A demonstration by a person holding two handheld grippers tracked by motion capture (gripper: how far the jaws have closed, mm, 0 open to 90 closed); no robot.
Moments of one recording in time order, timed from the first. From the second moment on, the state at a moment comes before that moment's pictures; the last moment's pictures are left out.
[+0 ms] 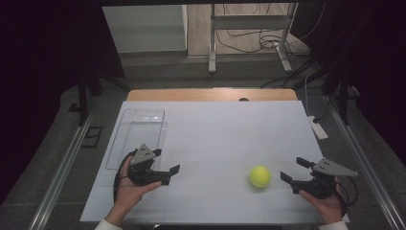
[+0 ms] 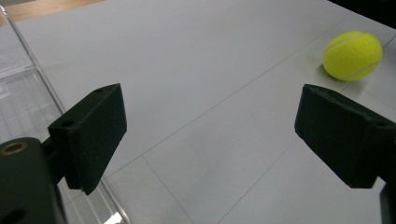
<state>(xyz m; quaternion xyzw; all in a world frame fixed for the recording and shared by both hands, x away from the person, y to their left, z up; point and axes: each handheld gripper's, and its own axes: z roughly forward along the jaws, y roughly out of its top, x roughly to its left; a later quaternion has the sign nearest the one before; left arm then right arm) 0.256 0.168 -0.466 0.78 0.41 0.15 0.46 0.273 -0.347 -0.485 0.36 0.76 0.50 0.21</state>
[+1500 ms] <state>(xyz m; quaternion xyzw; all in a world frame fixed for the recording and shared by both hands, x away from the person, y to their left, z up) 0.282 0.127 -0.463 0.80 0.38 0.12 0.45 0.274 -0.349 -0.487 0.36 0.76 0.50 0.21</state>
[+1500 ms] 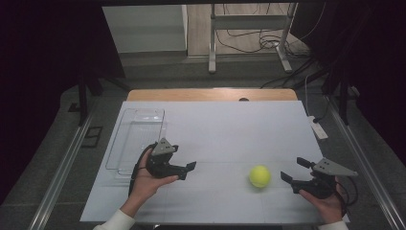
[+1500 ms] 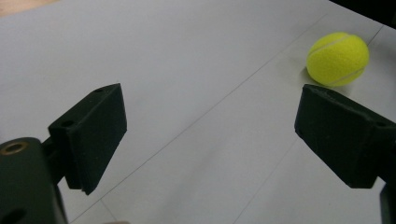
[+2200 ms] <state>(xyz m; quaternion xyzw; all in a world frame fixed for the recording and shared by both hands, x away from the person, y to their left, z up) 0.289 0.106 -0.463 0.81 0.36 0.11 0.45 0.275 -0.349 -0.489 0.36 0.76 0.49 0.21</state>
